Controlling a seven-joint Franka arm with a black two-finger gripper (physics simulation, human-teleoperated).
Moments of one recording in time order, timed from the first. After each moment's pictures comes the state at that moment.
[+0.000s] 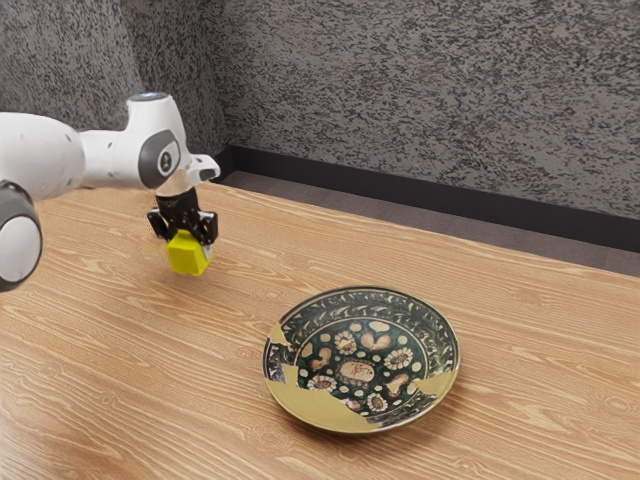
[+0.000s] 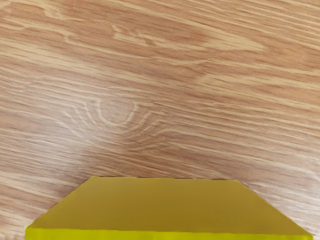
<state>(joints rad) 0.08 0.51 0.17 -1.59 -0.09 2.09 0.05</state>
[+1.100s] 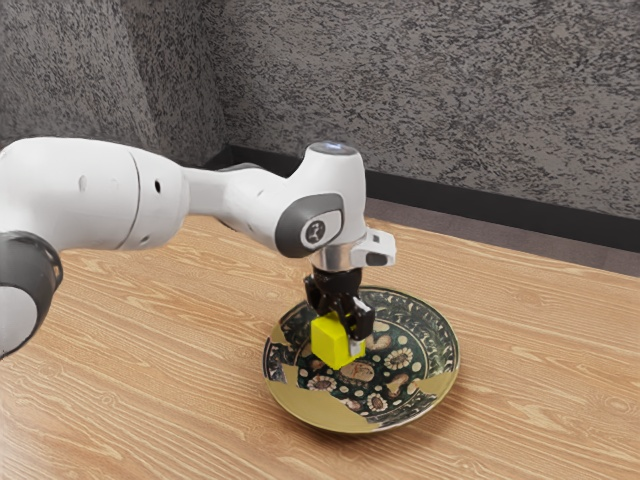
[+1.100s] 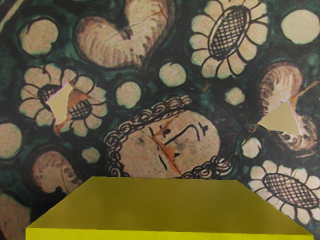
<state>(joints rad) -0.46 0.43 0.13 -1.74 -0.11 2.04 0.05</state>
